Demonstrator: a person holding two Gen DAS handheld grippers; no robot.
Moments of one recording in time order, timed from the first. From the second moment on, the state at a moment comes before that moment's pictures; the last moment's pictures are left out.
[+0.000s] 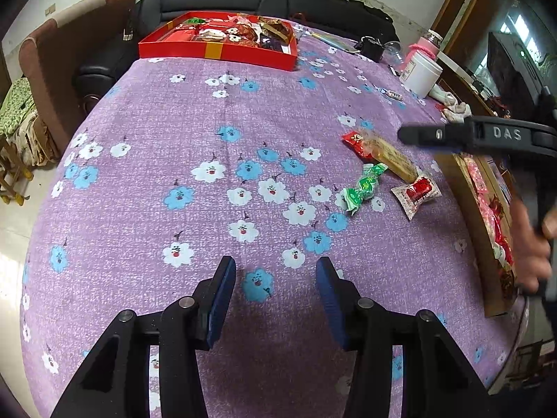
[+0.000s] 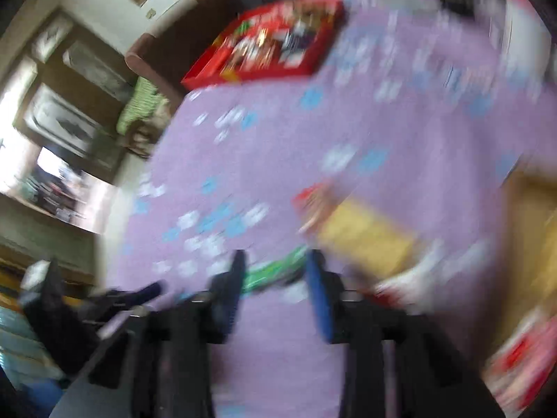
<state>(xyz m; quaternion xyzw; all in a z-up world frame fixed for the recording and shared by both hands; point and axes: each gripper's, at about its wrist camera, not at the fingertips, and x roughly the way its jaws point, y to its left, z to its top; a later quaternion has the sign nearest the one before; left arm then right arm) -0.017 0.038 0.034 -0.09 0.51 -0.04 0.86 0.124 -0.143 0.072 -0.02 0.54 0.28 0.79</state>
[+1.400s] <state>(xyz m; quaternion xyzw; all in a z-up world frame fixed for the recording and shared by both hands) 0.080 -0.044 0.020 0.05 0.51 -0.16 0.84 0.006 -0.246 0.108 0.07 0.51 0.26 0.82</state>
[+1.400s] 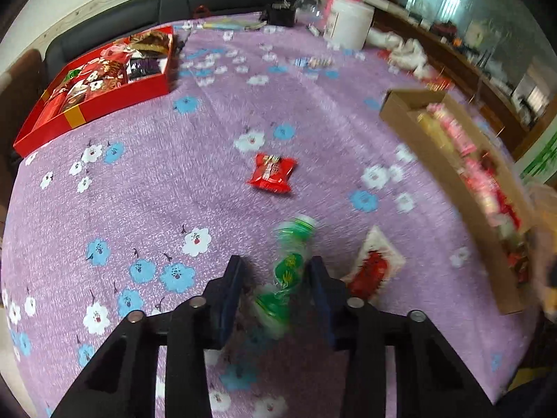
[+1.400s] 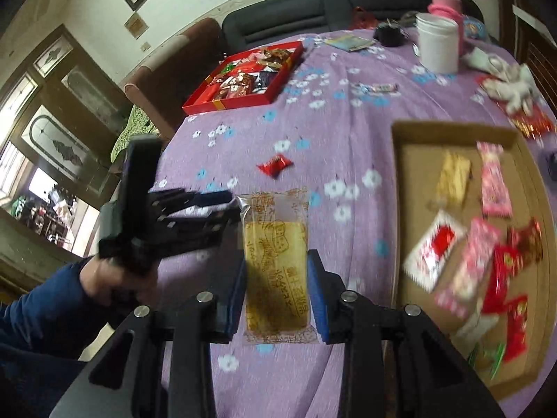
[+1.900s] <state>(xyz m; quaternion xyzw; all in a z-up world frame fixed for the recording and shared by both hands) 0.005 -0.031 0.031 -0.01 0.52 -0.11 0.85 -0.021 -0.220 0.050 0.02 0.58 0.26 0.77</state>
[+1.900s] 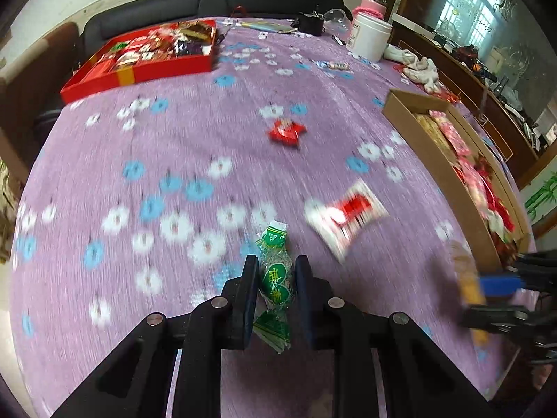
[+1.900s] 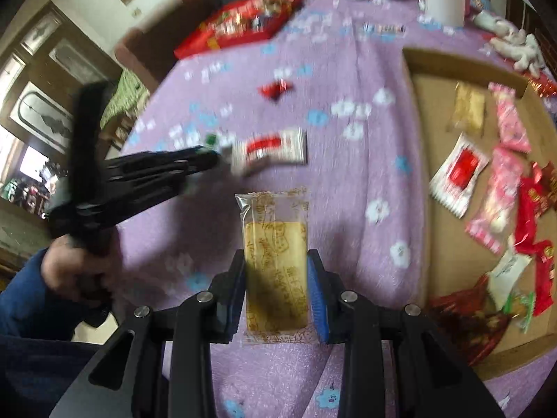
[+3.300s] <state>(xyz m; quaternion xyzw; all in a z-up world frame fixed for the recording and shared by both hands) -0.035 -0.169 0.076 0.06 0.48 -0.16 0.86 -0.031 -0.308 0.086 0.03 0.52 0.23 0.82</state>
